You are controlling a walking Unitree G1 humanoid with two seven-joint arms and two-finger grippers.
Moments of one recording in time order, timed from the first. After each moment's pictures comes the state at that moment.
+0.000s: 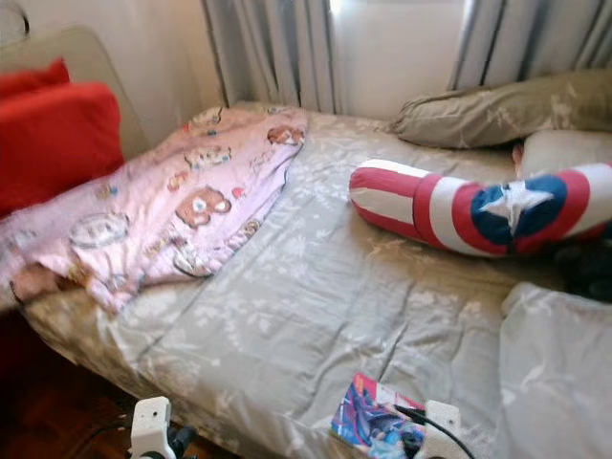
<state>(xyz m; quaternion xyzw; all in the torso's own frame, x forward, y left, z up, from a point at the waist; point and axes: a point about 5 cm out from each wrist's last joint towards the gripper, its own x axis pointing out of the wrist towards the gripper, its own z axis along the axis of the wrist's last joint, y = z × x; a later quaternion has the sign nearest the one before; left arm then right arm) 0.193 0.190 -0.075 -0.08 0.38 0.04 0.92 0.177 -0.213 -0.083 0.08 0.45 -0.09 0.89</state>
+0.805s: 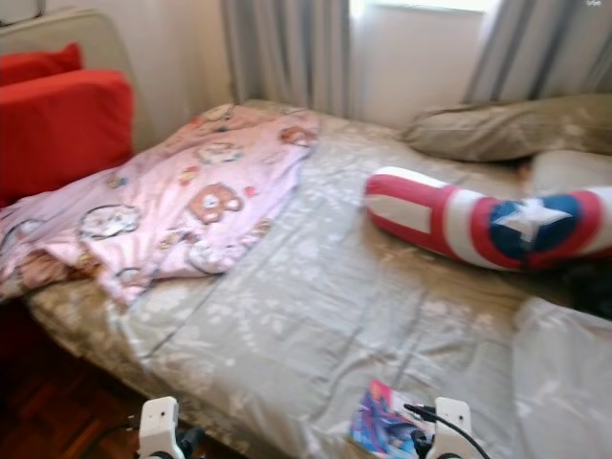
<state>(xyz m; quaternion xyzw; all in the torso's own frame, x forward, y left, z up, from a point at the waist) 0.192 0.185 -0.076 -0.09 0.39 0.05 0.92 0.184 -0.228 -0.076 0.06 0.45 -0.08 0.89</state>
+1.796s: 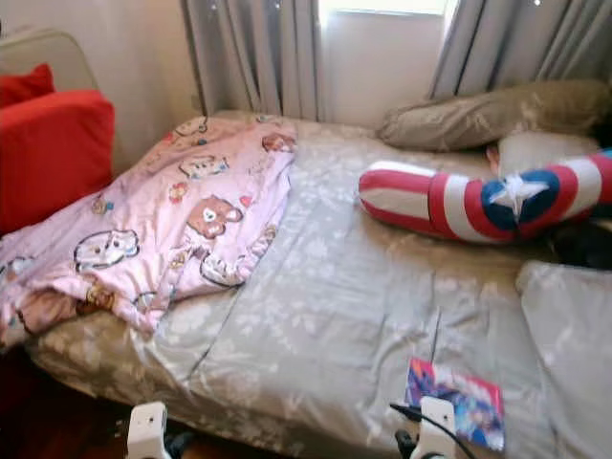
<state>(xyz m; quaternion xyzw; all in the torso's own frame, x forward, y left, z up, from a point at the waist) 0.188 0.192 -0.077 -0.08 0.39 0.05 0.91 0.181 -0.215 -0.081 0.07 0.46 -0.08 0.88</state>
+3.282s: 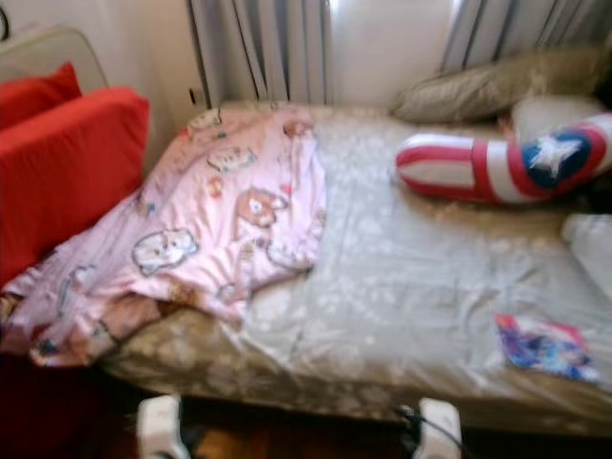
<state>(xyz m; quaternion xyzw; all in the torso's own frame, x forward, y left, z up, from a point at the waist) 0.190 0.171 -0.079 -0.10 0.39 0.04 0.92 0.166 -0.222 -0.086 0.06 0.48 -0.08 0.87</state>
